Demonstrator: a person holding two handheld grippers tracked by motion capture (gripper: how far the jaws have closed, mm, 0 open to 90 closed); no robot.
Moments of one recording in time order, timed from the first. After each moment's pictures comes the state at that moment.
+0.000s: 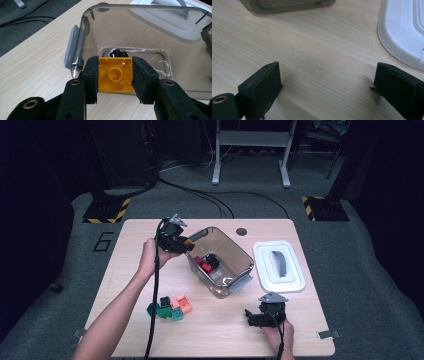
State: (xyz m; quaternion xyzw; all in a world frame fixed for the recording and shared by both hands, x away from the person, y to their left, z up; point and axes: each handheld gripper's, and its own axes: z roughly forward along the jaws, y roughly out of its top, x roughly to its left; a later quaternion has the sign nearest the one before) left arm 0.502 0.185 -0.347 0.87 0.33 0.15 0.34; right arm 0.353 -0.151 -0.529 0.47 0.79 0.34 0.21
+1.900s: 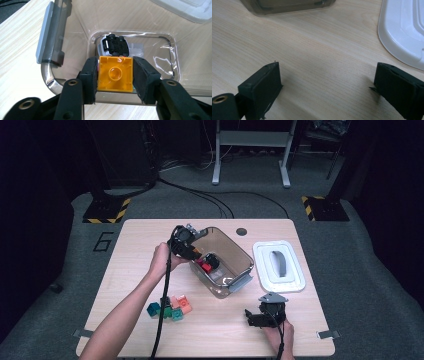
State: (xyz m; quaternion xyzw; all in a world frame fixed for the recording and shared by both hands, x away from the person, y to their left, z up) left arm 0.515 0.160 -0.381 0.89 0.33 0.12 0.28; right arm 0.353 -0.151 -0.529 0.47 0.79 0.34 0.21
